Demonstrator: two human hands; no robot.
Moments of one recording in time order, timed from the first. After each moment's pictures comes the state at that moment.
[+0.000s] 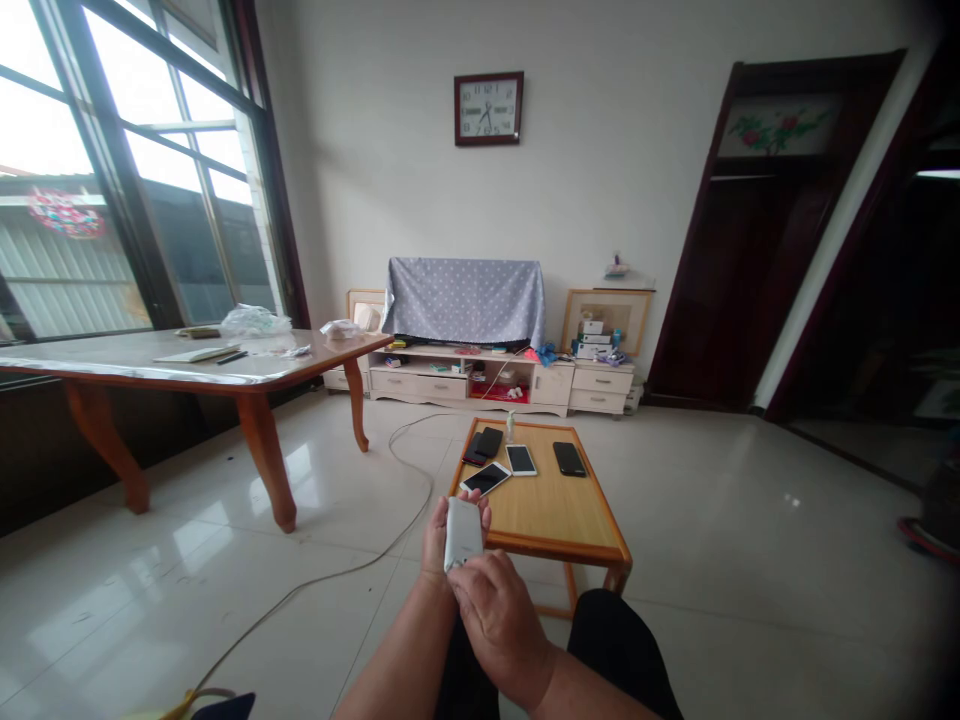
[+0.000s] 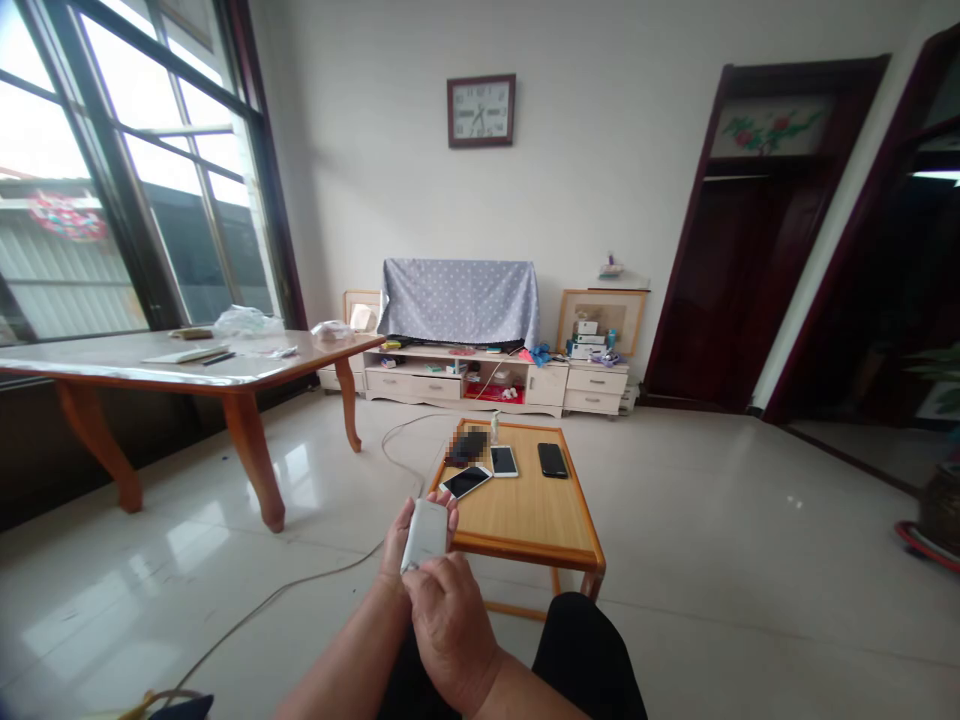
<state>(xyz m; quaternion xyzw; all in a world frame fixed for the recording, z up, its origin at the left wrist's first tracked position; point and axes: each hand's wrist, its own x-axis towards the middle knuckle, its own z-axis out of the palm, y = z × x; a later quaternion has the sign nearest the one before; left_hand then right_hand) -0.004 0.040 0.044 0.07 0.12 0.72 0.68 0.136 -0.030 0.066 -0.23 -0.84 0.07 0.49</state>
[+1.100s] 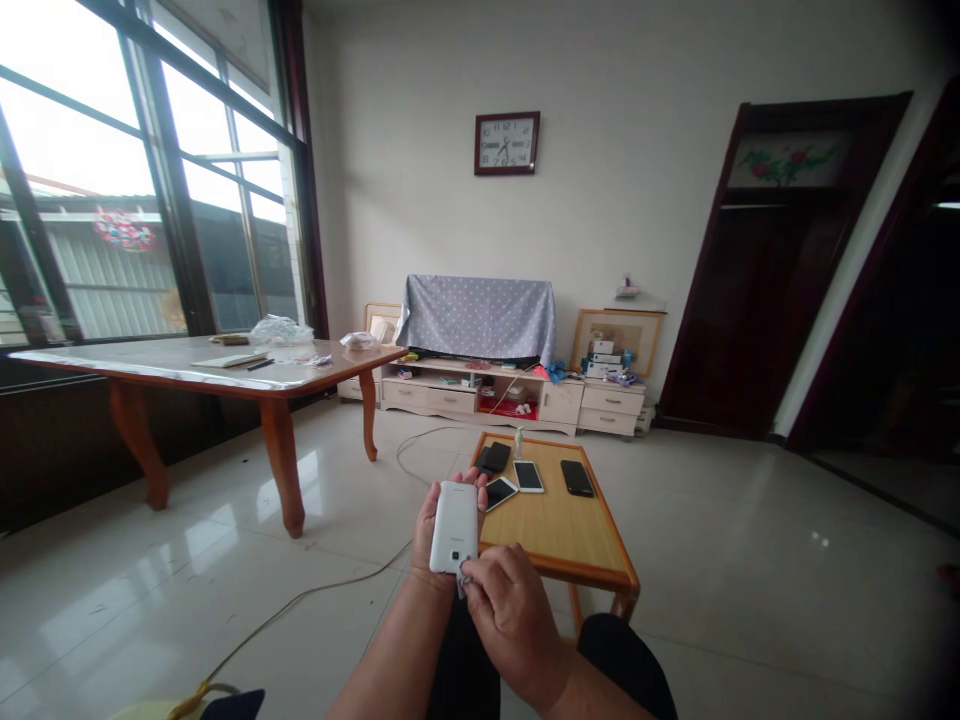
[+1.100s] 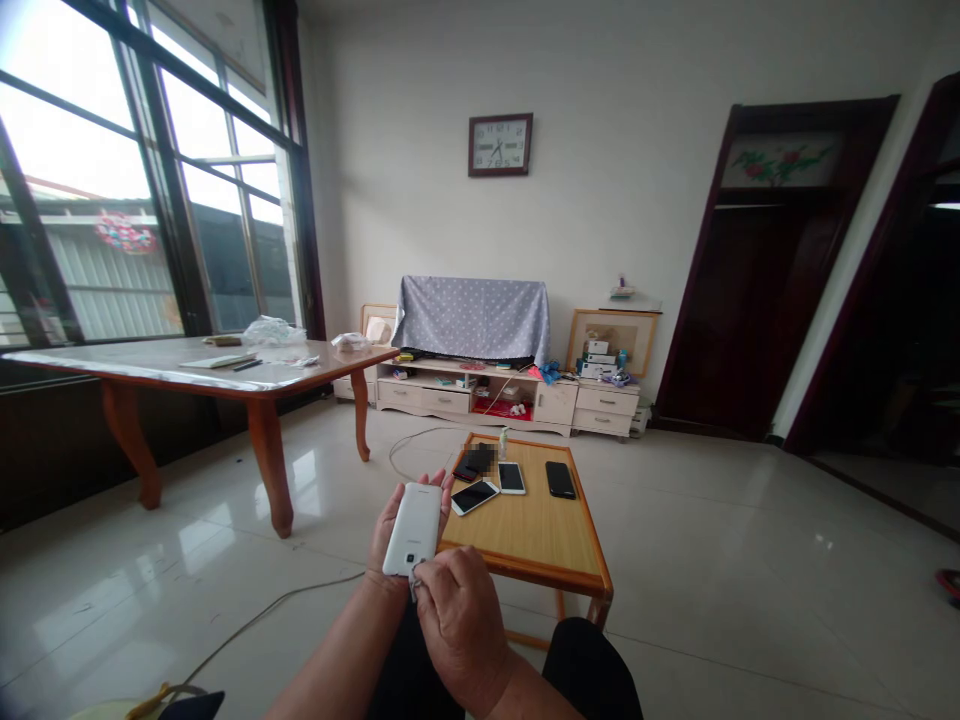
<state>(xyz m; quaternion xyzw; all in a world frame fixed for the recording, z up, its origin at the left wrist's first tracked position) -0.015 0.011 0.110 0.11 0.02 0.72 0.68 0.141 -0.040 0.108 -0.22 -0.84 0.04 0.49</state>
